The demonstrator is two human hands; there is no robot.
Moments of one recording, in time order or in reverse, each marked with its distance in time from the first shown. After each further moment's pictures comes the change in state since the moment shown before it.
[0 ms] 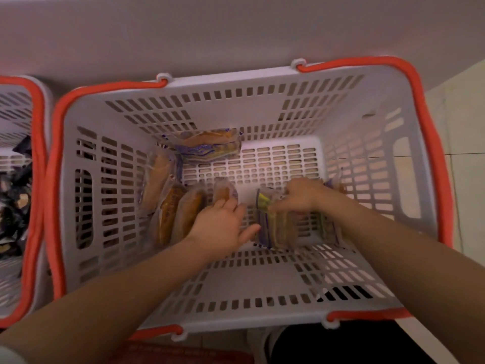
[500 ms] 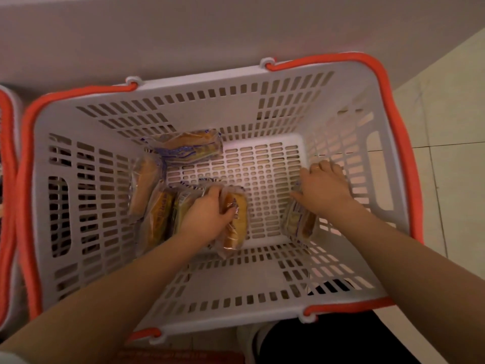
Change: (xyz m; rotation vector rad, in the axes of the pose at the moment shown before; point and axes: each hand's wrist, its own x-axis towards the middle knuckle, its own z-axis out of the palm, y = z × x) left_hand 0.028 0.001 0.006 -0.547 0.077 -0.339; right_hand -0.028 0.047 0.004 -0.446 0.370 0.160
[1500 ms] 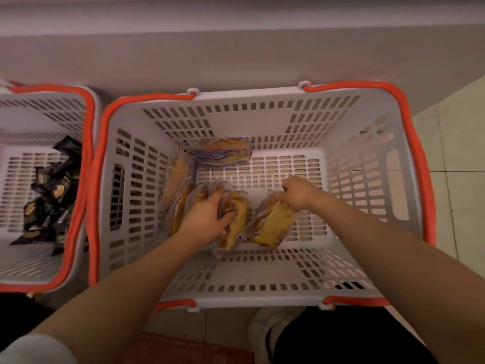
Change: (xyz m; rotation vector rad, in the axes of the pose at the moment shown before) left_hand -0.031 -0.045 -0.030 -0.001 0.054 0.045; right_hand 0.013 -0.068 -0.038 0.567 -0.265 -0.151
